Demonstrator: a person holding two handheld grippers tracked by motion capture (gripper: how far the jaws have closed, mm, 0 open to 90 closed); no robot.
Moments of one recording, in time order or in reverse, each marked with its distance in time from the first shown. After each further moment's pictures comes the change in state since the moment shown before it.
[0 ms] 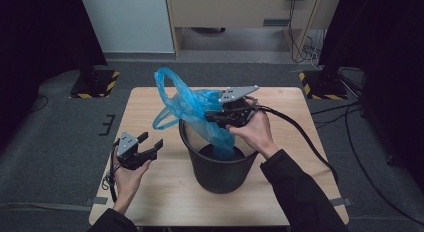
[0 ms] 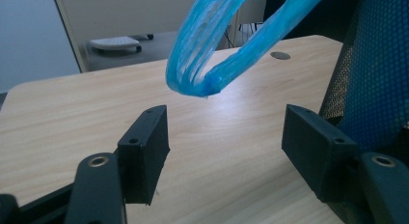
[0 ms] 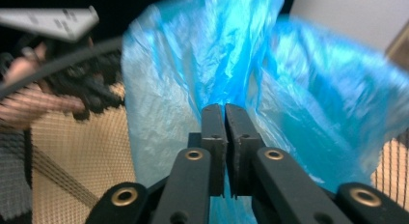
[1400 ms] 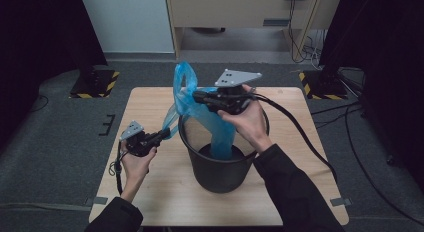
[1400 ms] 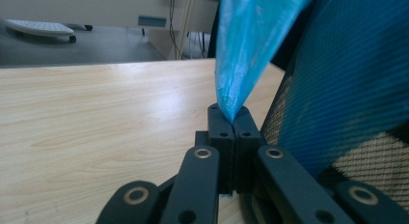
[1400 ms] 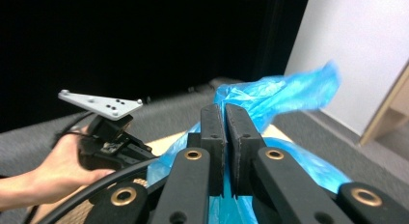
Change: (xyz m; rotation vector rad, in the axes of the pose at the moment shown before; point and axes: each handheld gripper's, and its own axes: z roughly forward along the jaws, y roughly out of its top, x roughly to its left) left arm 0.001 0.022 0.018 -0.043 -0.242 -0.201; right arm 0.007 0.043 -0.020 -0.276 0.014 -0.038
